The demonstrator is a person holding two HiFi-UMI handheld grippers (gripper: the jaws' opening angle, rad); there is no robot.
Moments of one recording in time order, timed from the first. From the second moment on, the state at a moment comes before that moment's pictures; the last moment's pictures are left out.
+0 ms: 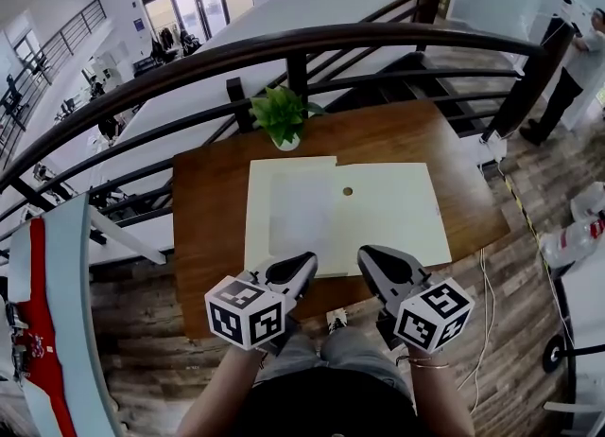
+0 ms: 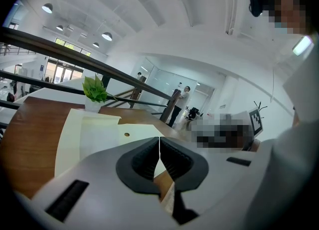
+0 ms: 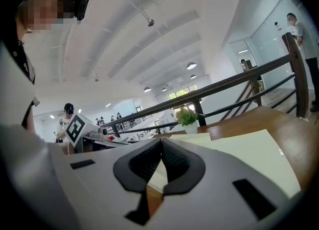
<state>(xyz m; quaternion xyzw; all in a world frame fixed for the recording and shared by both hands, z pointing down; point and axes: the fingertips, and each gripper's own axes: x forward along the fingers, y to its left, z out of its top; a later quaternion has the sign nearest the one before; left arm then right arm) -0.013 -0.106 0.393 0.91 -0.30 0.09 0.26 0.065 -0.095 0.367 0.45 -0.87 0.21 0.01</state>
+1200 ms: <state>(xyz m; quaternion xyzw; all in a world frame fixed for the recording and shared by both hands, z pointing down) -0.012 -0.107 0.404 0.91 -0.29 0.09 0.28 0.052 -0.091 0.379 0.46 -0.86 0.21 0.04</state>
